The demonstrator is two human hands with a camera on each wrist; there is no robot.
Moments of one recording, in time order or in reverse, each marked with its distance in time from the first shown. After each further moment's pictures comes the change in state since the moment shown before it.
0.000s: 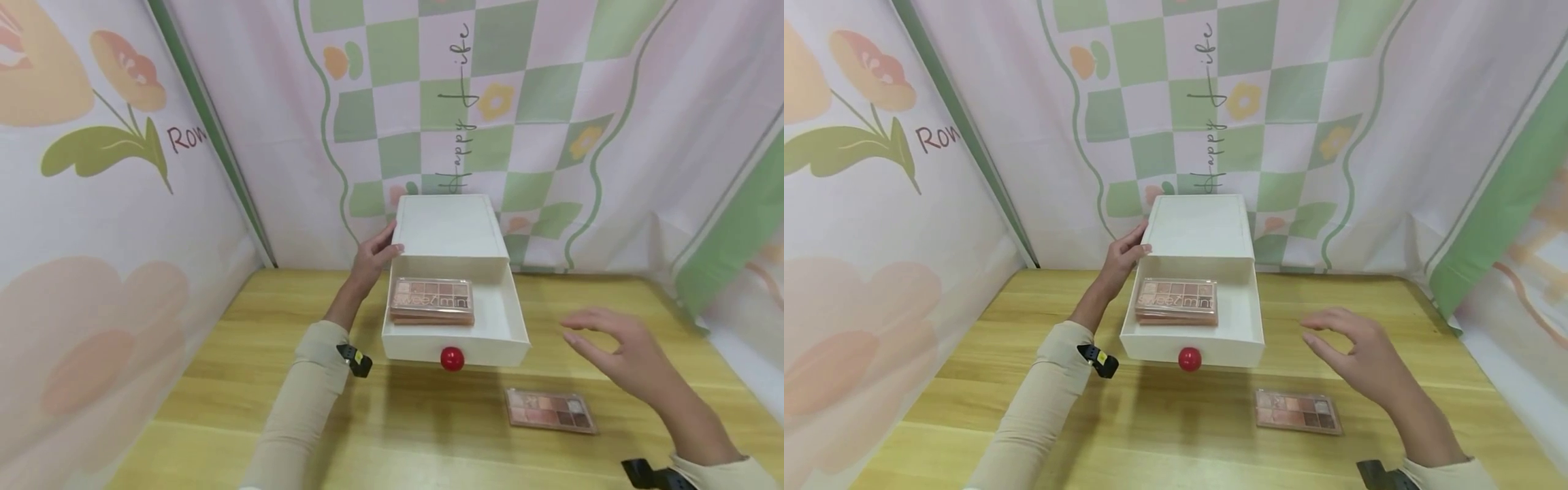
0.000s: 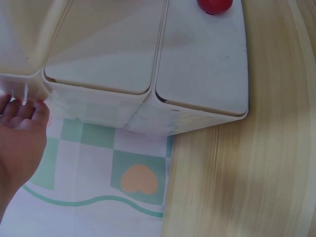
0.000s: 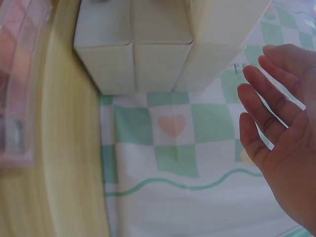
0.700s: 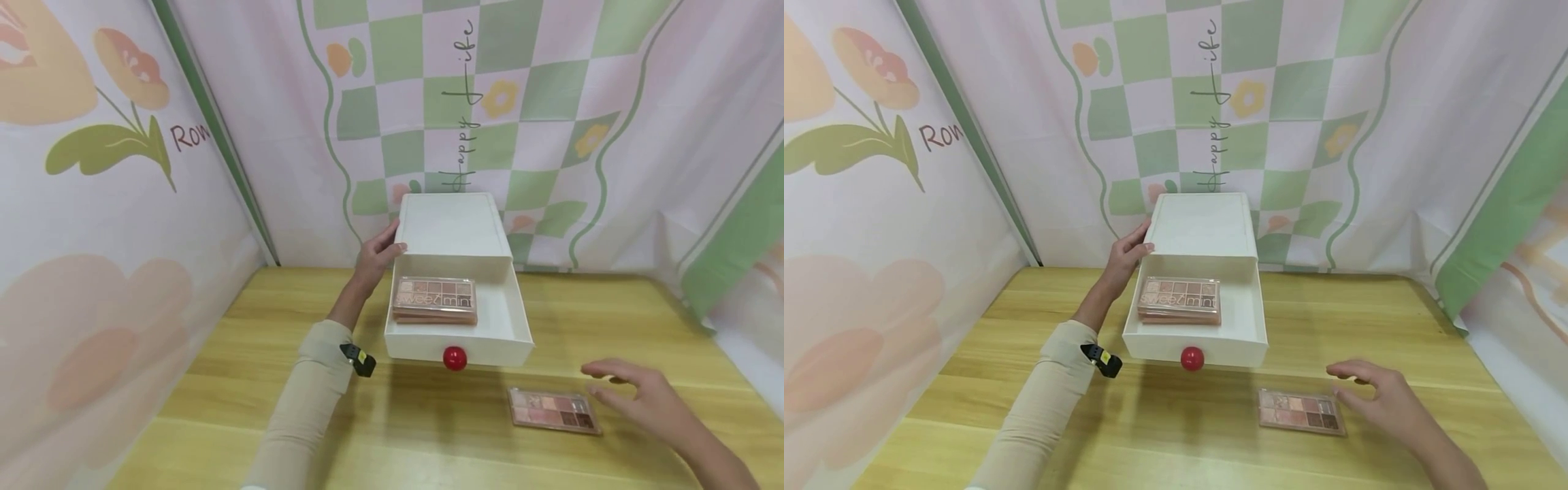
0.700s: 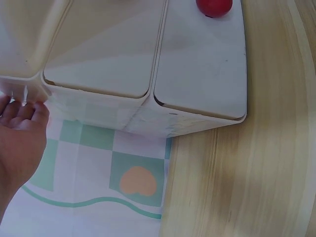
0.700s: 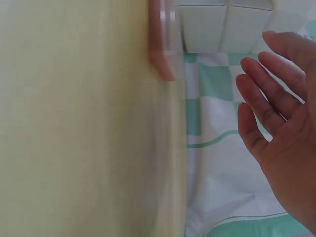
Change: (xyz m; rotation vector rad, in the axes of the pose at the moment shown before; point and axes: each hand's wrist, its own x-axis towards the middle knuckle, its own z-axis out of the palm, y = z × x) left_hand 0.000 -0.001 -0.001 -0.030 -0.013 -0.004; right_hand -0.086 0.039 0.003 0.033 -0.207 0.281
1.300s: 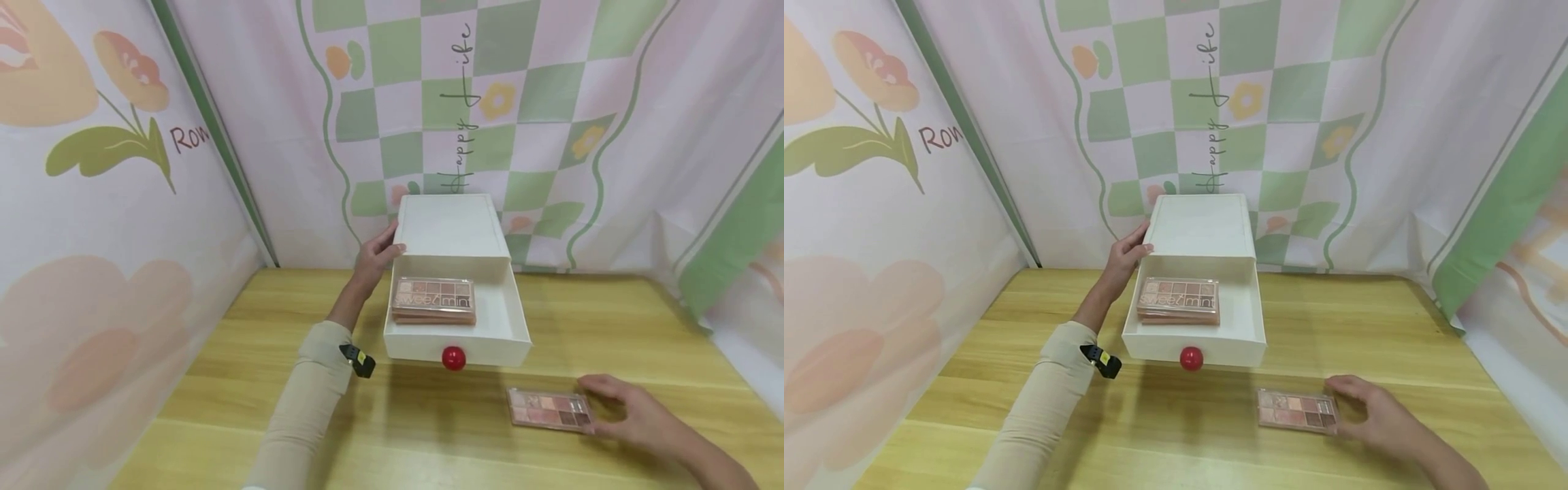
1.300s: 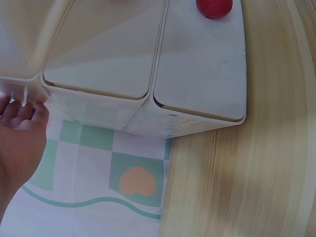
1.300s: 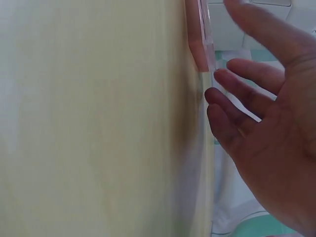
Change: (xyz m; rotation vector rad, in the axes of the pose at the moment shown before) left_hand -0.001 0.001 0.002 -0.004 0.004 -0.003; right_hand -0.023 0.025 0.011 -0.099 -0.234 0.122
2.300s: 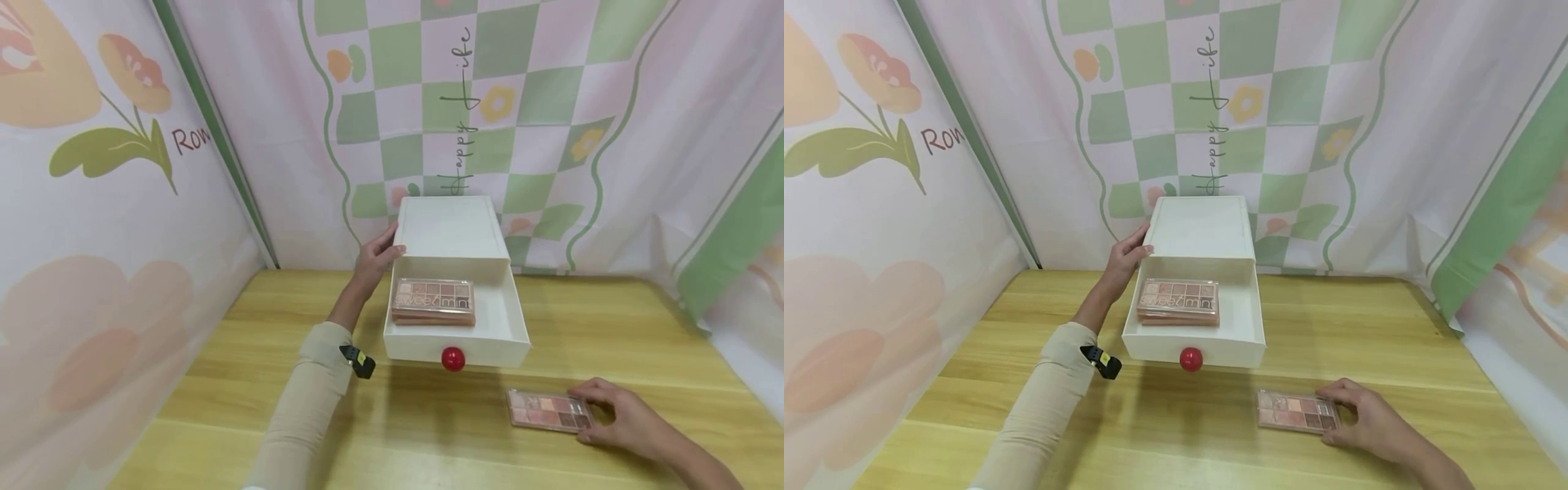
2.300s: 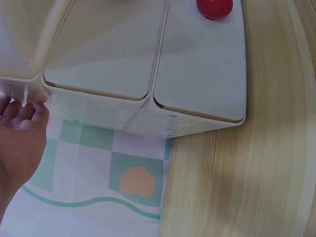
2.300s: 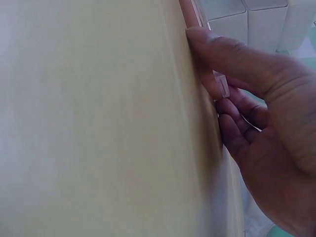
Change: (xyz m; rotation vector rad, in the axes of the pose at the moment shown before) left_hand 0.000 0.000 0.000 -0.012 -0.012 0.001; right_hand 0.005 -0.003 0.007 0.032 -0.071 -0.002
